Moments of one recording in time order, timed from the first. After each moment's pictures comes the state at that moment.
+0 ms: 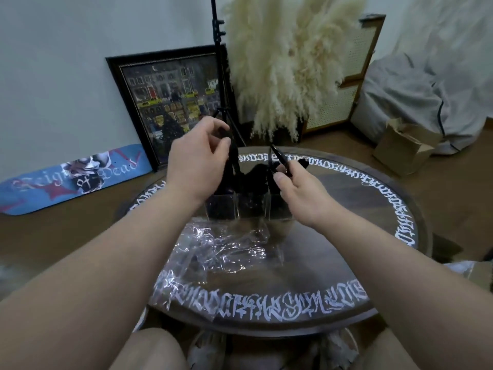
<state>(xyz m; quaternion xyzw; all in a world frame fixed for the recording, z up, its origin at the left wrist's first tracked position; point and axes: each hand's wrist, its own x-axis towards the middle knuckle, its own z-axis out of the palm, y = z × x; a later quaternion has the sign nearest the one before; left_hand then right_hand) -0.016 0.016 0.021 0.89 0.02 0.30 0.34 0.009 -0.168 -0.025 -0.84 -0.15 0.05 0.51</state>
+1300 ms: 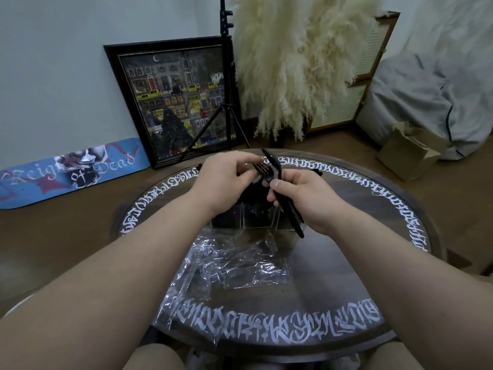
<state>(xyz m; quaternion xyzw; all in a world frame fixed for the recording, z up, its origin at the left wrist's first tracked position) 0.028 0.030 -0.011 0.92 -0.06 0.16 0.35 0.045 -0.143 -0.021 -0.74 -0.14 0.18 0.63</state>
